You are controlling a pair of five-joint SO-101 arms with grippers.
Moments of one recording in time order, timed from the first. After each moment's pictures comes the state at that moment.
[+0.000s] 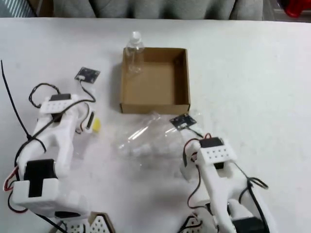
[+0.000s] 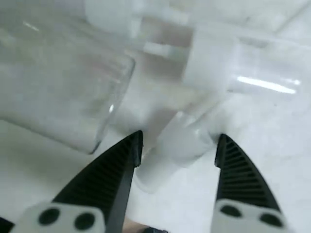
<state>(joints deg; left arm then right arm) -11.6 4.4 31.8 54.2 -18.1 -13.0 -28.8 64.8 62.6 19.7</state>
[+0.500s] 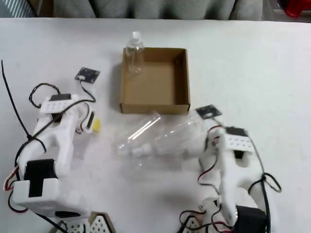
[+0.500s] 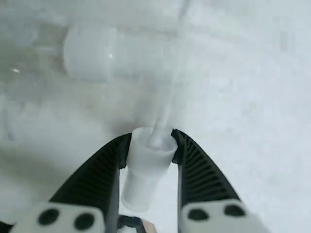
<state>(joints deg) -11.6 4.4 31.8 54.2 -18.1 4.0 -22.0 56.5 65.0 27.6</state>
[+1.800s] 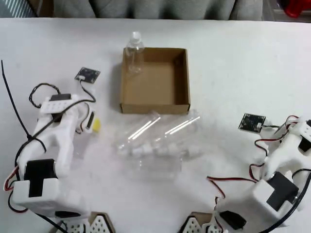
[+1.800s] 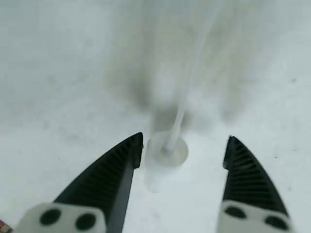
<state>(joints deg) -11.6 4.4 31.8 54.2 -18.1 40.9 4.0 24.5 70.9 106.1</state>
